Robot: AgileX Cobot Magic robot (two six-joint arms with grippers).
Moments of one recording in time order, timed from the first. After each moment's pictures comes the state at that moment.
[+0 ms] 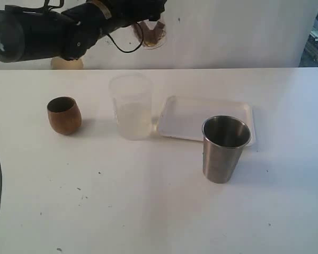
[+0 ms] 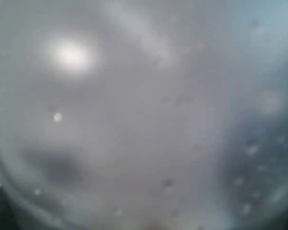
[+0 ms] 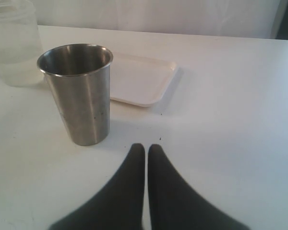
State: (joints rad) left arm -0.50 2.01 -1.59 0.14 -0.33 -0.33; right arm 0.04 0.01 0.00 0.10 0.34 -0.08
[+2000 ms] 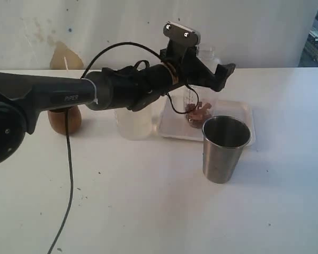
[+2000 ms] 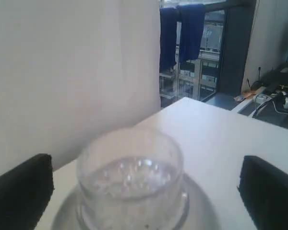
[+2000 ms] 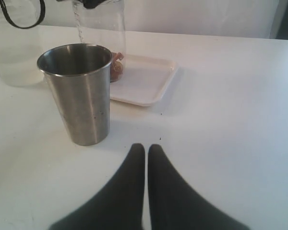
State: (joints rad) left arm -0.67 2.36 -1.82 0.46 -0.42 -0.39; right arm 0.04 0.01 0.00 0.10 0.34 -0.08
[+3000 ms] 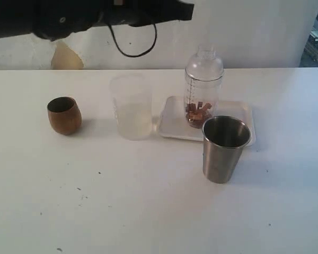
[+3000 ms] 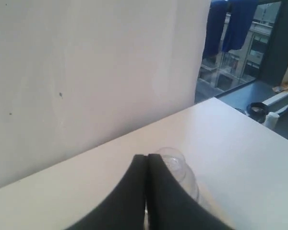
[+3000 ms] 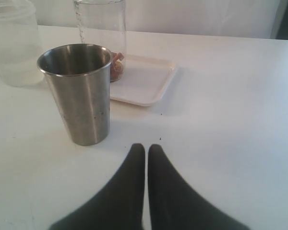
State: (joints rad) left arm -0.69 1.70 -1.44 0.38 0.06 -0.42; right arm 0.04 0.01 0.00 0.10 0.34 -0.08
